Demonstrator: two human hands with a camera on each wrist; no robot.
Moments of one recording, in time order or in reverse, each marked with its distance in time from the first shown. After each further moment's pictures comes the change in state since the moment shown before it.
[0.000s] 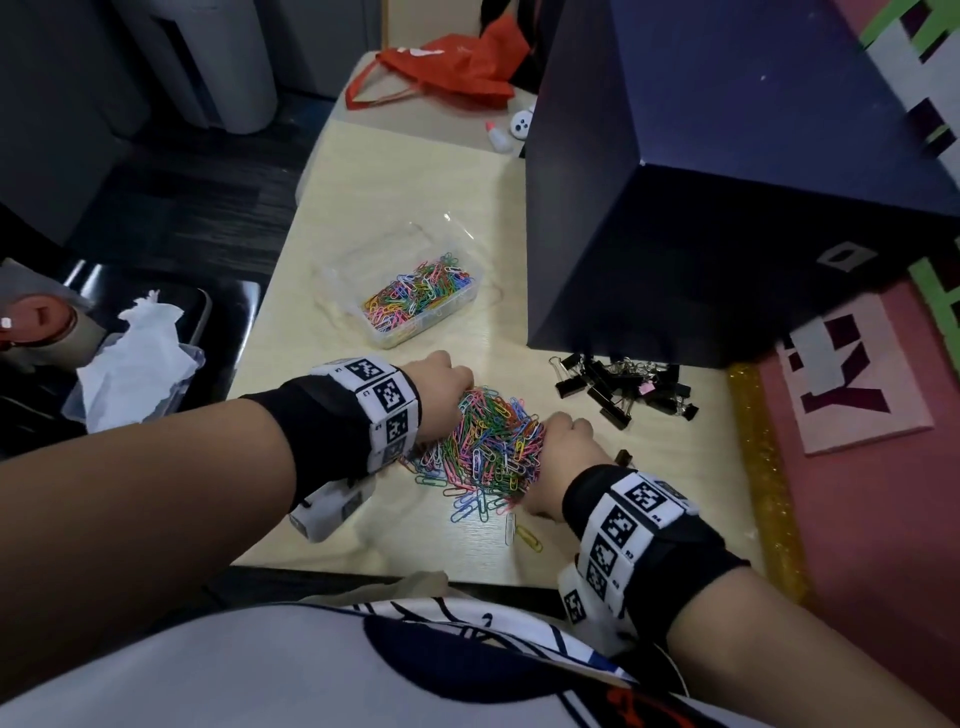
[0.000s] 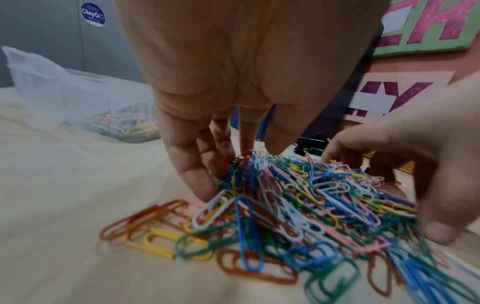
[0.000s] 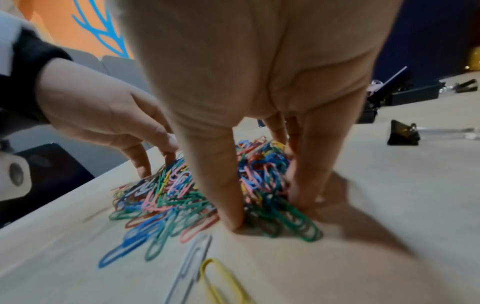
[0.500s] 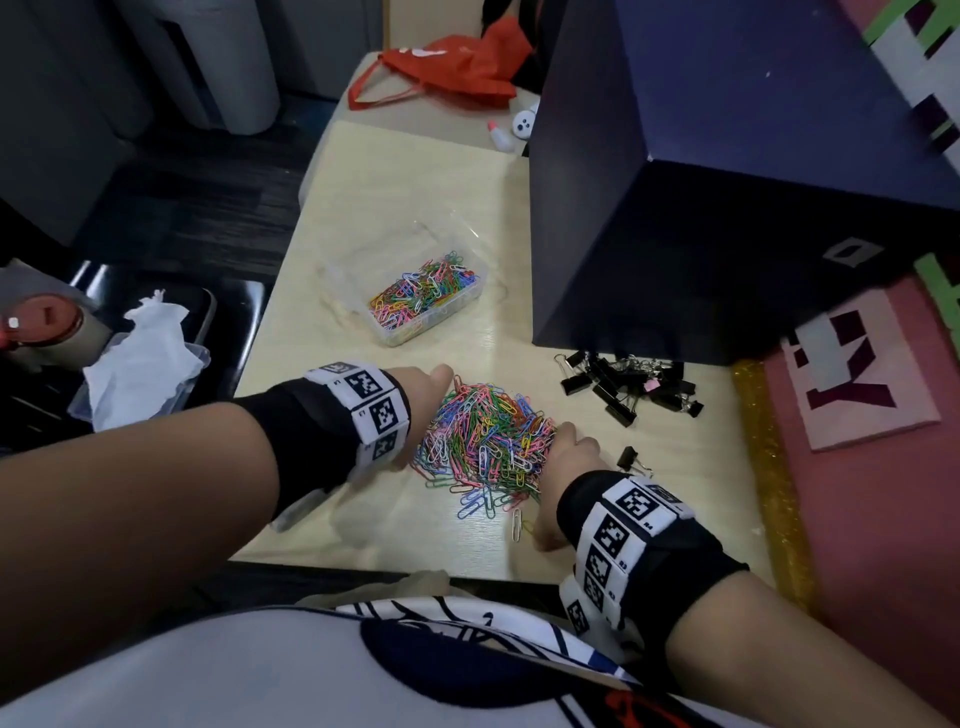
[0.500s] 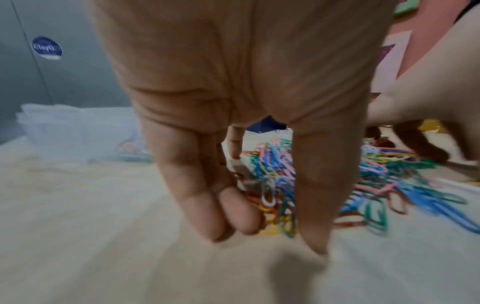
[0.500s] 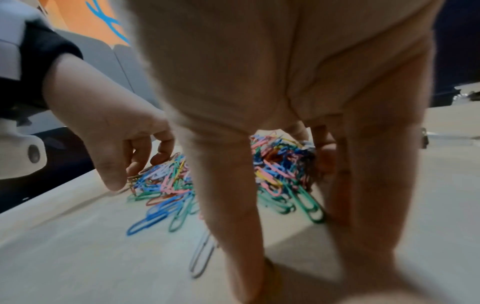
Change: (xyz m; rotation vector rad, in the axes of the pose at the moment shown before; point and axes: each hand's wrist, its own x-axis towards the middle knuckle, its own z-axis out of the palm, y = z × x) left_hand -0.028 -0.009 -0.006 0.239 -0.126 -0.043; right_hand -0.015 -0.007 0.006 -0.184 -0.053 0.104
